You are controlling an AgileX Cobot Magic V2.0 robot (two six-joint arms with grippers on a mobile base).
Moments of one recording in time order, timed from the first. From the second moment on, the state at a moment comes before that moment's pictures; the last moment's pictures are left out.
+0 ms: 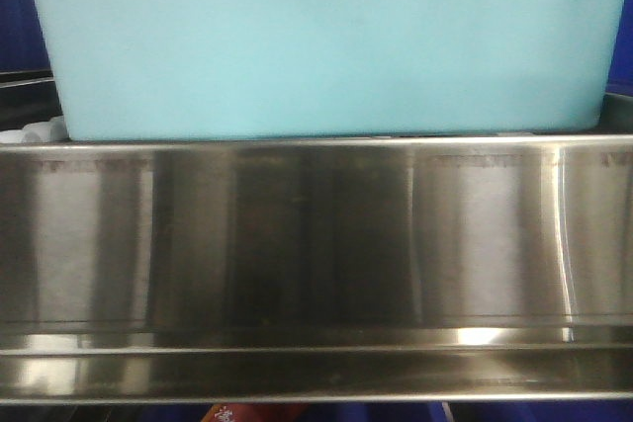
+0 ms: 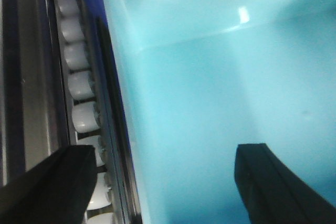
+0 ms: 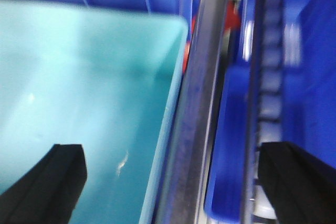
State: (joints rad) left arm -0.44 1.64 -1.70 0.17 1.17 -0.28; right arm 0.11 1.46 -1.54 0.16 1.07 0.01
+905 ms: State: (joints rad) left arm -0.36 1.76 -1.70 0.10 1.19 -0.29; right arm 0.16 1.70 -1.54 0.16 1.05 0.03
